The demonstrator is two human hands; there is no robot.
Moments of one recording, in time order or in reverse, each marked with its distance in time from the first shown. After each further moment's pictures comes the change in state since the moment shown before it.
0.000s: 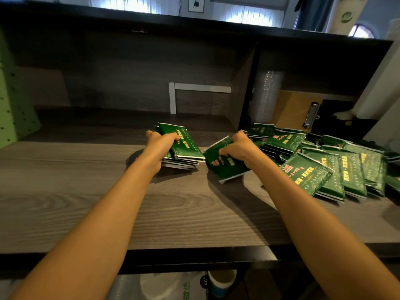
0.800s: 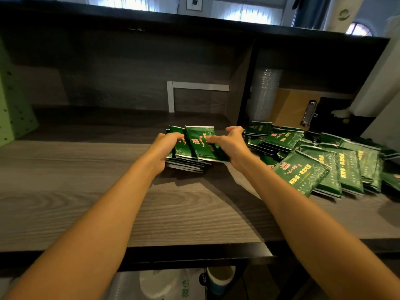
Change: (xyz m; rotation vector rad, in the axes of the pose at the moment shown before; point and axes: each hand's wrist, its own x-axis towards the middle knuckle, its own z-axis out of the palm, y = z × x) left_hand 0.024 -0.015 0.005 0.000 -0.156 -0.062; right_hand -0.011 -0.005 0.018 0.542 0.041 -0.091
